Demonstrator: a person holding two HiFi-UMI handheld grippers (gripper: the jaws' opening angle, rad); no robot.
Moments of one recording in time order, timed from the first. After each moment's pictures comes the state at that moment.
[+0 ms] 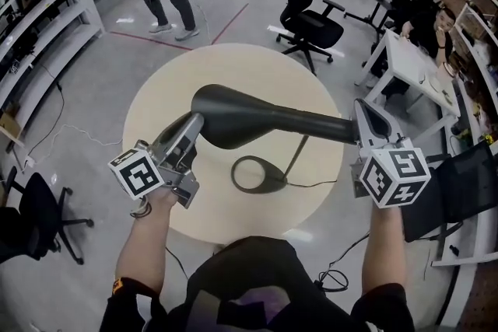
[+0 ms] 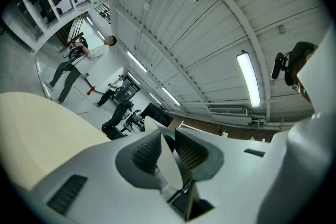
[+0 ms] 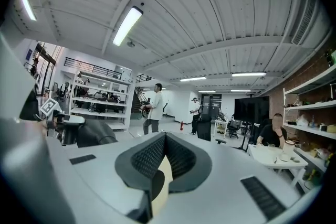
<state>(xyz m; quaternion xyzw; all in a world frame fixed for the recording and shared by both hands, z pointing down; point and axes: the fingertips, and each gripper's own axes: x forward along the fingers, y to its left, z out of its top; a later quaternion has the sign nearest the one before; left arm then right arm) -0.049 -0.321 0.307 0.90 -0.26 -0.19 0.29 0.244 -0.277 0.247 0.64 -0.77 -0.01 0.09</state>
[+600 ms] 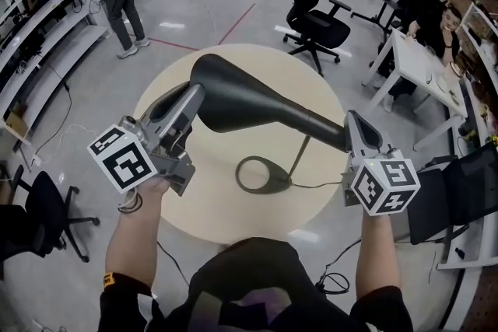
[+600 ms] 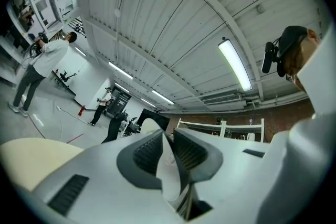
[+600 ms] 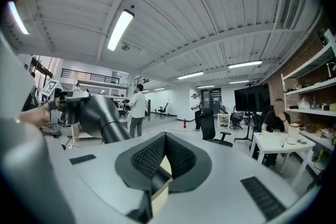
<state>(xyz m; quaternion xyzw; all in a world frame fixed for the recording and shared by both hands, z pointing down) -0.029 -0.314 0.212 0.94 -0.26 -0.16 0.17 0.242 -0.274 0.279 0.63 -0.77 0.03 0.05</state>
